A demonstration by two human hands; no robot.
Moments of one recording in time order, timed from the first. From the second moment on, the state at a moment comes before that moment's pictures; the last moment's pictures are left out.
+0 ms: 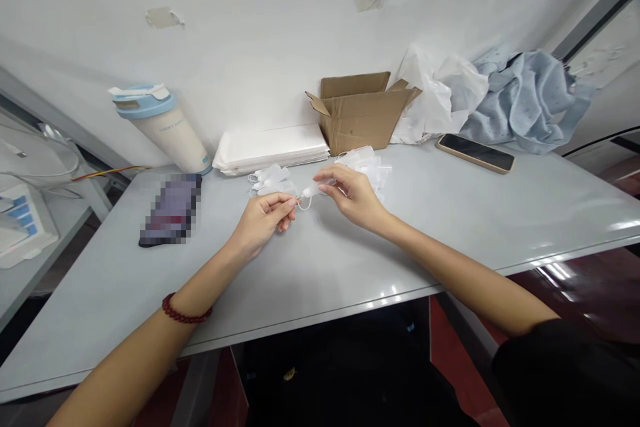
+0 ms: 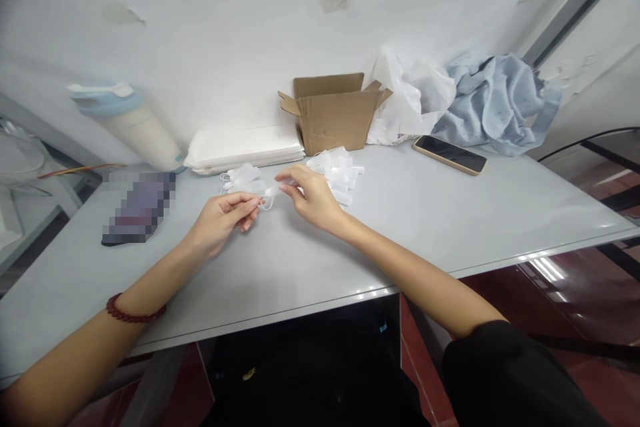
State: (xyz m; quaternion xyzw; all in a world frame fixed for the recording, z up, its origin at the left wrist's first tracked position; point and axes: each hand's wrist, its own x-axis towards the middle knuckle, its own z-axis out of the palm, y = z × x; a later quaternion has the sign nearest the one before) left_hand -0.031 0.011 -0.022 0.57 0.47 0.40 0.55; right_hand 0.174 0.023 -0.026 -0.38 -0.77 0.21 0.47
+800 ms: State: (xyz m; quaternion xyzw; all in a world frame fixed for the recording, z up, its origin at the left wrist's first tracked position) left_hand -0.032 0.003 -0.020 0.58 0.47 0.38 0.54; right_hand 0.164 0.014 -0.041 -0.35 -0.76 0.24 0.50
